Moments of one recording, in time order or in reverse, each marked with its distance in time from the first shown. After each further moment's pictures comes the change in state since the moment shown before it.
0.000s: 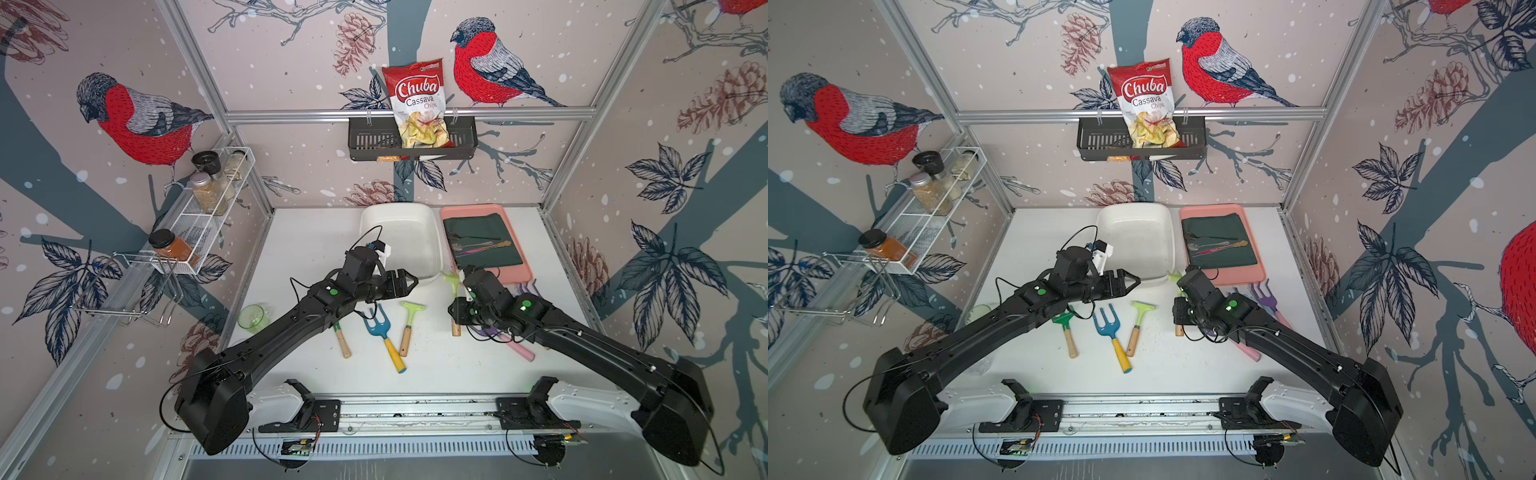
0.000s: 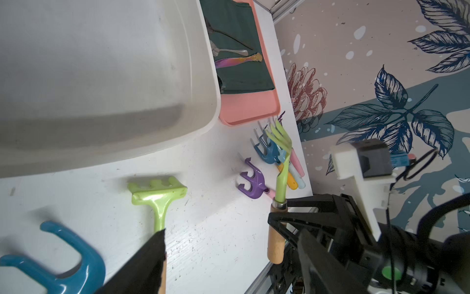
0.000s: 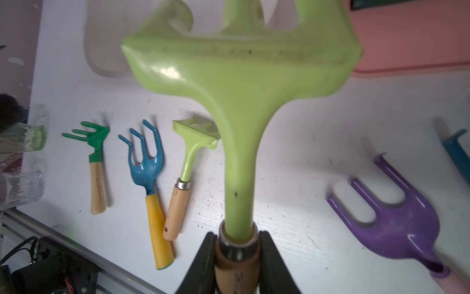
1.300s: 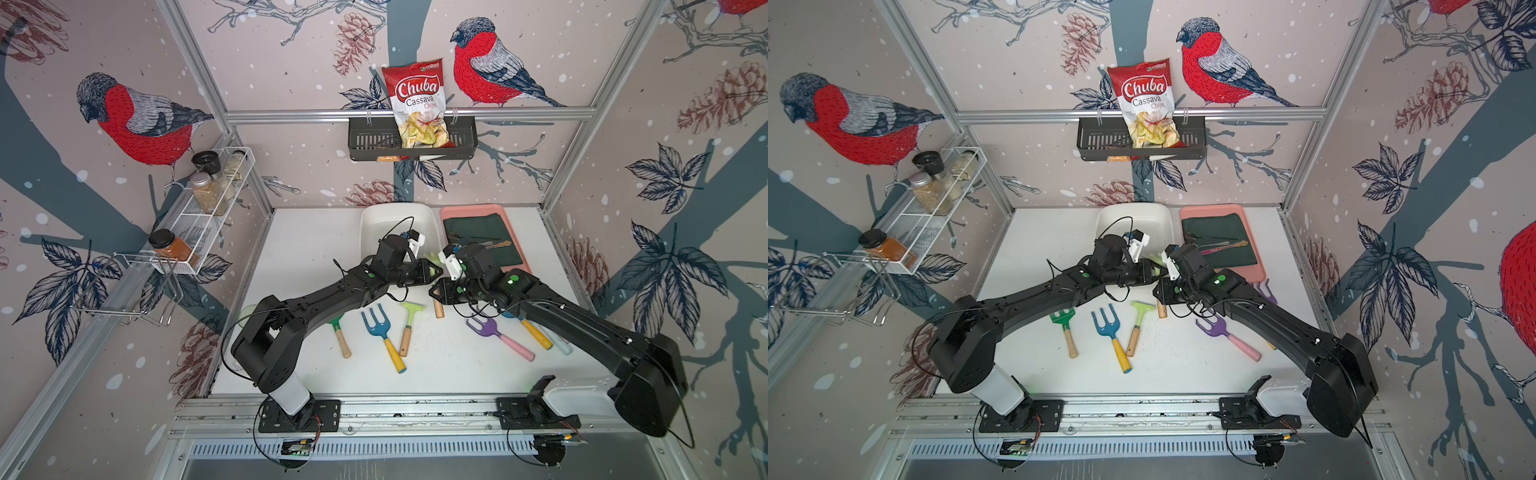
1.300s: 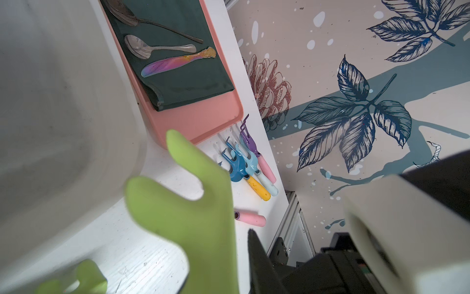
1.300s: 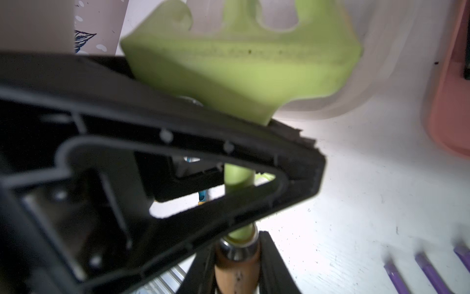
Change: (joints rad) left arm -0.043 0.362 0.178 0.283 0.136 -0.017; right arm -0.041 0.169 0.182 0.050 -0.219 -0.122
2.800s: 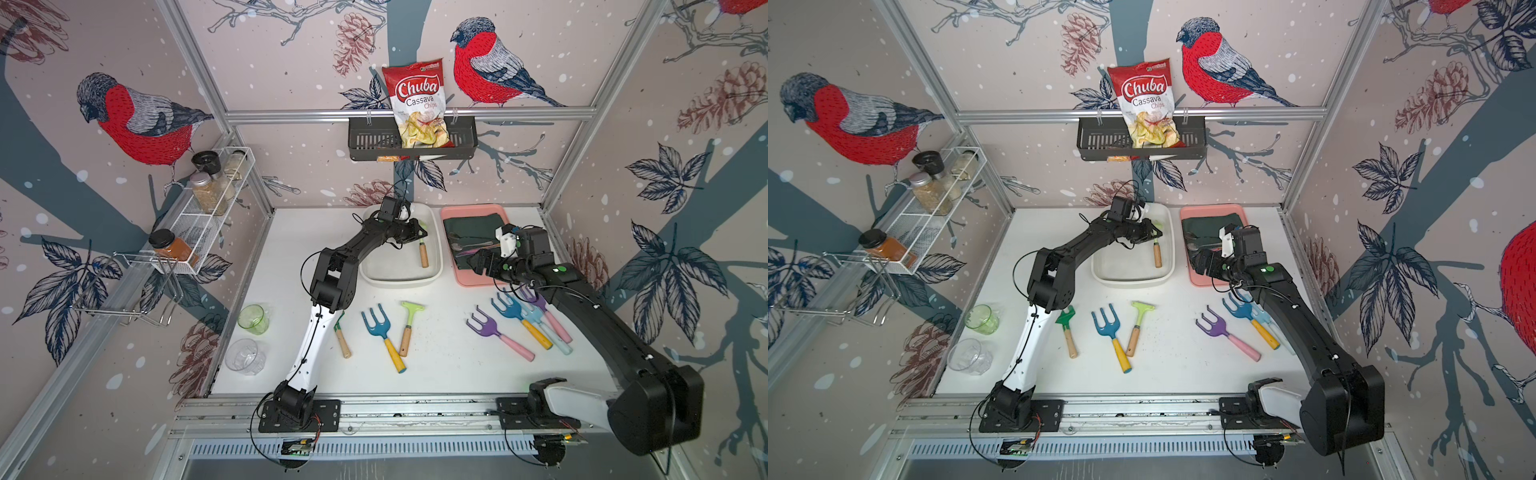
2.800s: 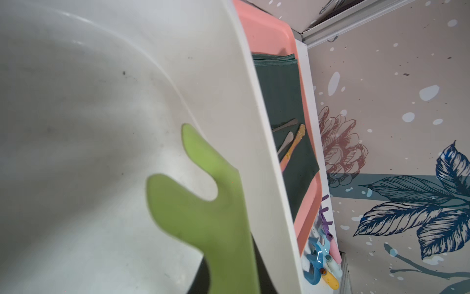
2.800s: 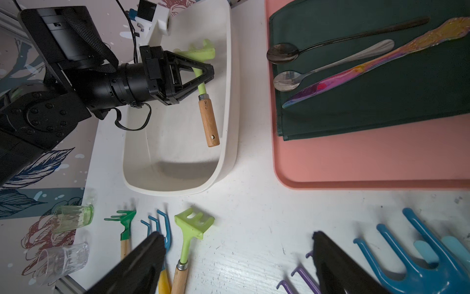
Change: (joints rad) left arm 0.282 0.917 1.066 -0.397 0.183 0.192; right arm -0.480 -0.084 -0.045 0.035 -0.088 -0.104
